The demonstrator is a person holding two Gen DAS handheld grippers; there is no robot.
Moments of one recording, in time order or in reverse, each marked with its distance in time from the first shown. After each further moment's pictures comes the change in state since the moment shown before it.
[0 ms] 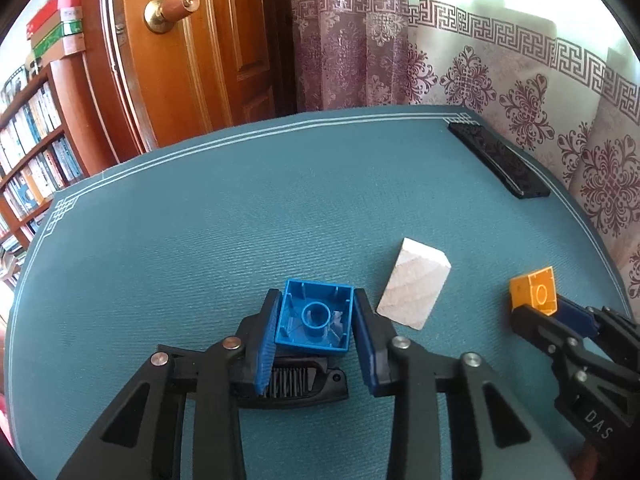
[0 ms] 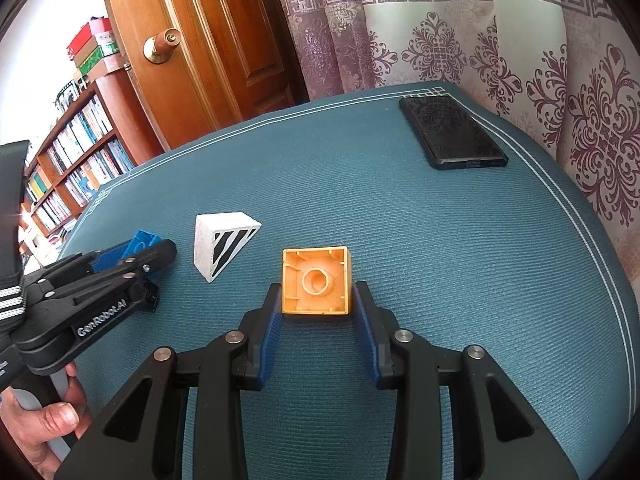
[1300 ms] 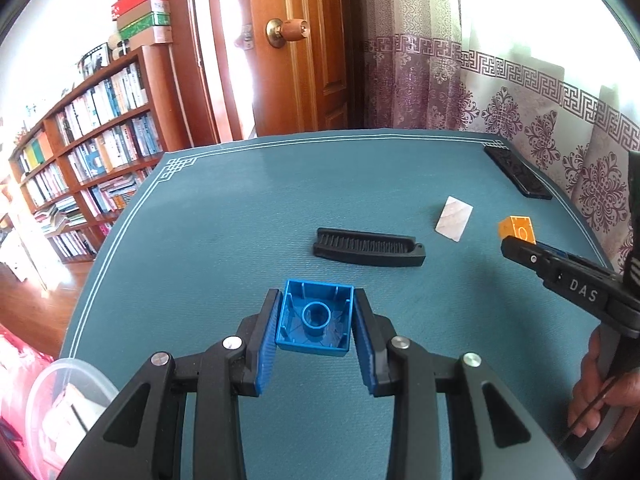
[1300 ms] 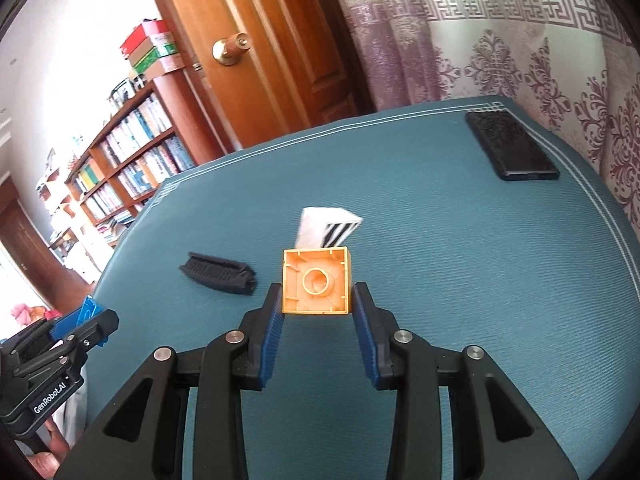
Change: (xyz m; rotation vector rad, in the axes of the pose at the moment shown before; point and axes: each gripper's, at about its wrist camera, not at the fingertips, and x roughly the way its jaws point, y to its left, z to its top) left arm -0.120 0.052 -0.076 -0.133 -0.056 0.172; right arm -0.027 0.043 -0.008 -0.057 -0.016 0.213
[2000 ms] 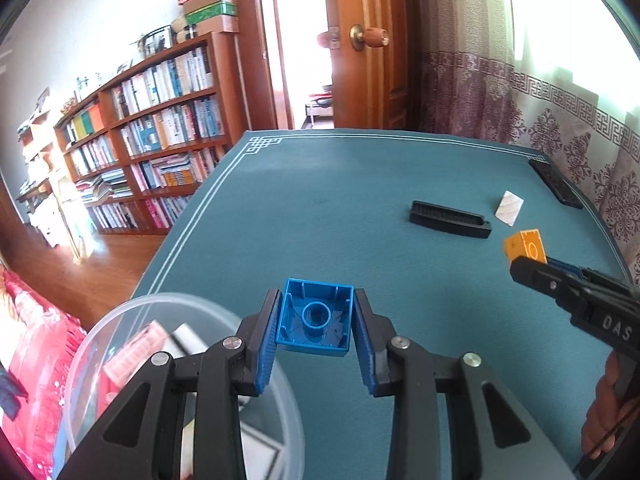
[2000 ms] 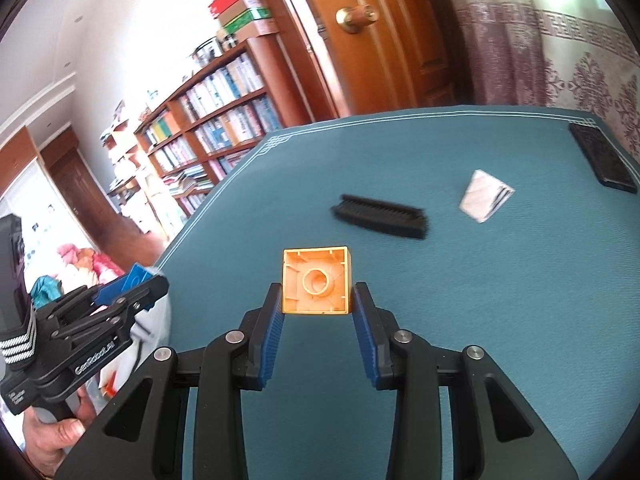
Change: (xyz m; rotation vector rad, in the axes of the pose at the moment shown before) left arm -0.048 0.074 -0.043 -0.109 -0.008 0.128; right arm -0.022 0.108 -0.047 -0.172 0.080 0.232
